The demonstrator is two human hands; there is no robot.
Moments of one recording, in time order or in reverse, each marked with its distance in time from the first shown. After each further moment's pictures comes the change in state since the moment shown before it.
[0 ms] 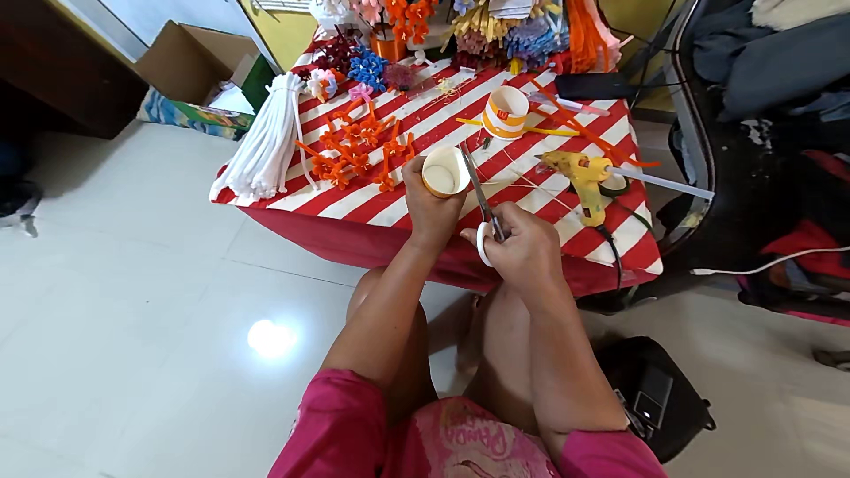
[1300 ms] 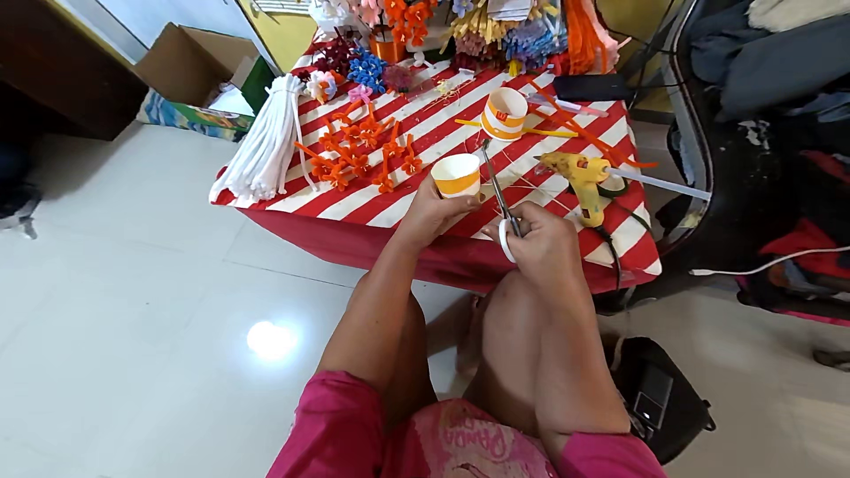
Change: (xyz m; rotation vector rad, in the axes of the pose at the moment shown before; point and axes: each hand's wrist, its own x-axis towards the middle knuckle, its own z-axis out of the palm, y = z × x) left_hand 0.015 0.010 -0.029 -0.699 -0.595 -0.677; right_hand 0.006 0.013 -0.019 0.053 -0.083 0.178
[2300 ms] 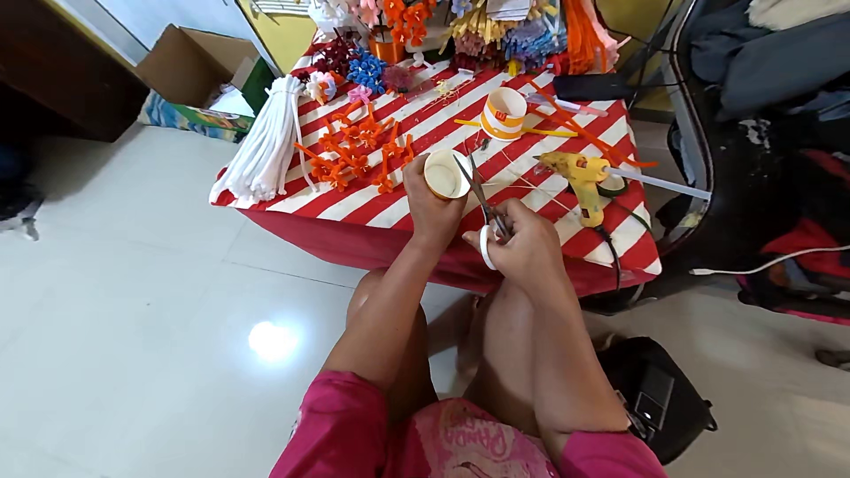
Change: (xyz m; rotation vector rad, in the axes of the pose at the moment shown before) left_hand 0.018 -0.034 0.010 0.786 0.595 0.702; right_hand -0.001 -0.005 0.012 -0.005 -0.058 -0.069
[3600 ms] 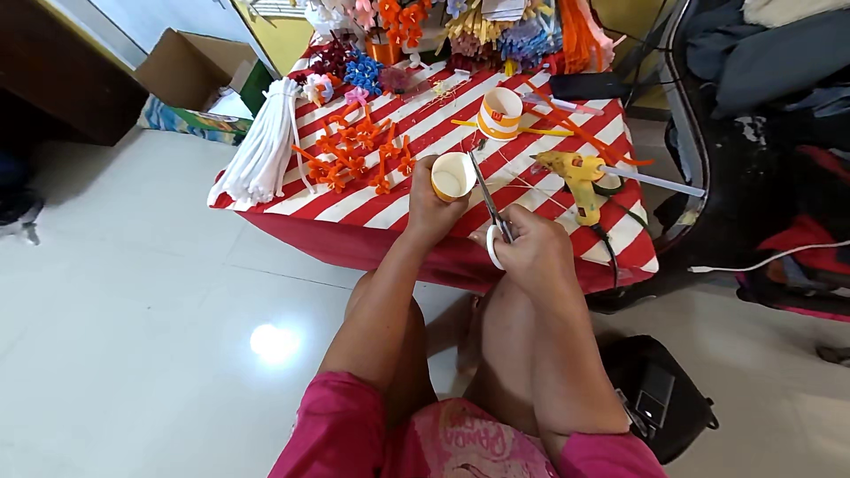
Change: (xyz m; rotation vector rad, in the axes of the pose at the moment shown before) left_hand 0.010 -0.001 -0.009 -0.138 -0.272 -0.047; right_hand -0.005 -0.003 -0.011 -0.102 0.047 -0.007
